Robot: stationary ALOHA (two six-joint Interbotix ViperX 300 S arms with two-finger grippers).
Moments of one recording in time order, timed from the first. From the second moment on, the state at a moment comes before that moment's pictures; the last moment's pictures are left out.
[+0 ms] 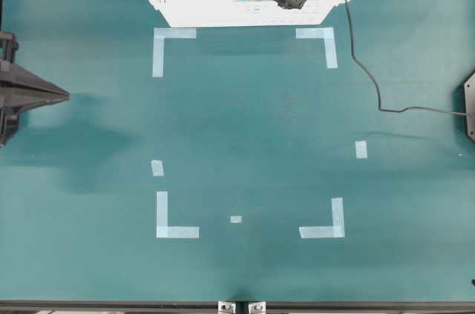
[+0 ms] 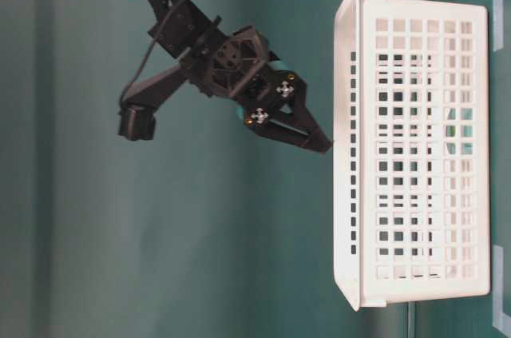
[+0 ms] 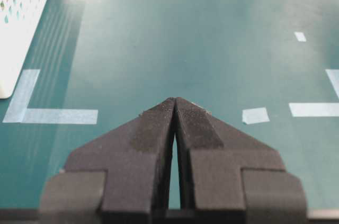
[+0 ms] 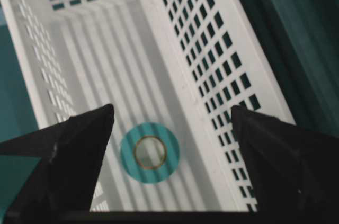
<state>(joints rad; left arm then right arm) -0.02 -1.39 1.58 -0.03 0.00 -0.01 -0.39 -0.01 0.40 -0.16 0.29 0.19</state>
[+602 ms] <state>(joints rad) -0.02 -1.39 1.58 -0.03 0.00 -0.01 -0.20 -0.18 0.54 -0.15 0.29 0.19</state>
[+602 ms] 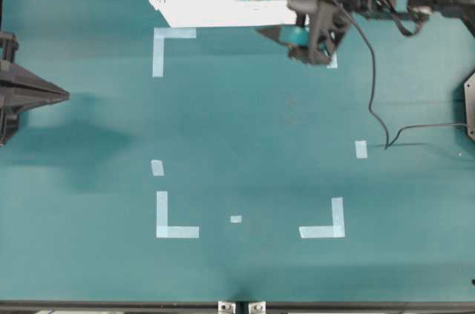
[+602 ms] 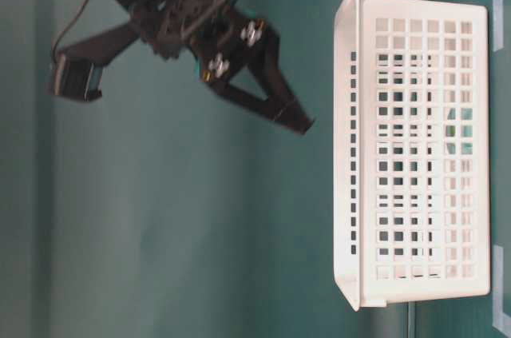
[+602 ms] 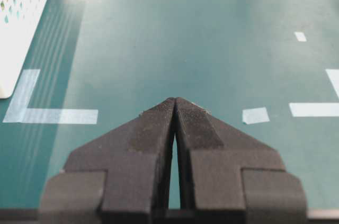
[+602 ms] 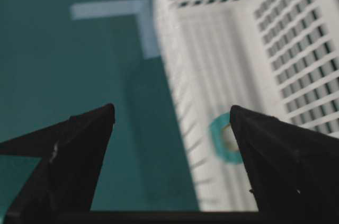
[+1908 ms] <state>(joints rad) -0.02 -1.39 1.58 -0.03 0.00 -0.01 0.01 -0.61 0.93 -0.12 0.02 0.24</state>
